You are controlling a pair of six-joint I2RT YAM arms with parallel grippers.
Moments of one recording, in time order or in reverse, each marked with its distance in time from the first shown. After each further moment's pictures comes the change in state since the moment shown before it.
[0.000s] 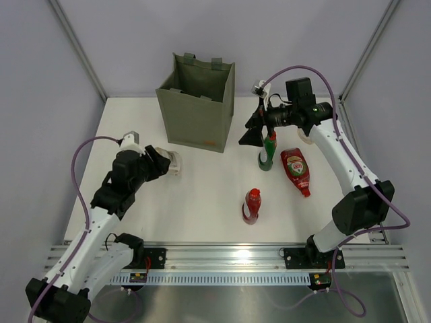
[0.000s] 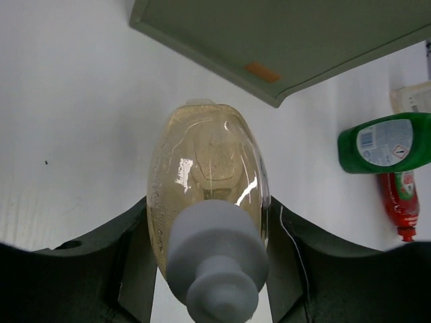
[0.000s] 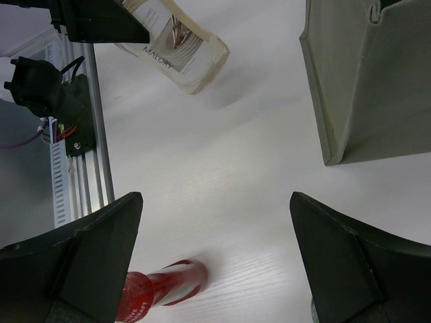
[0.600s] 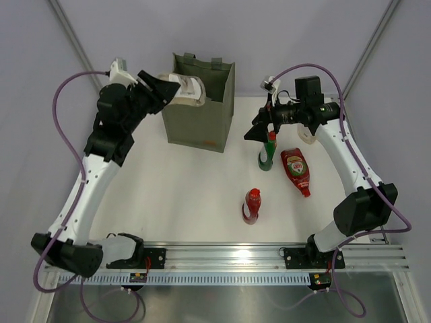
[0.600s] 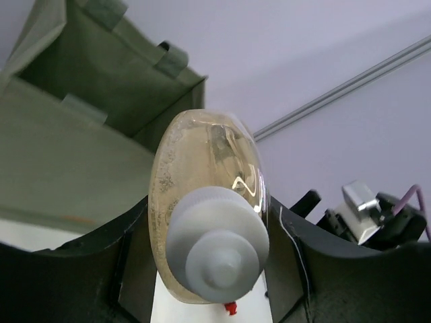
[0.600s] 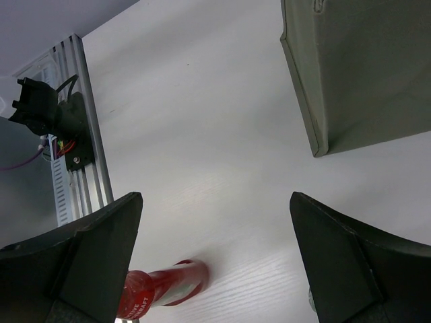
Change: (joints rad) left arm 0.020 0.417 0.708 0.131 0.160 -0.229; right arm -0.061 -0.017 -0.007 0.022 -0.003 0.068
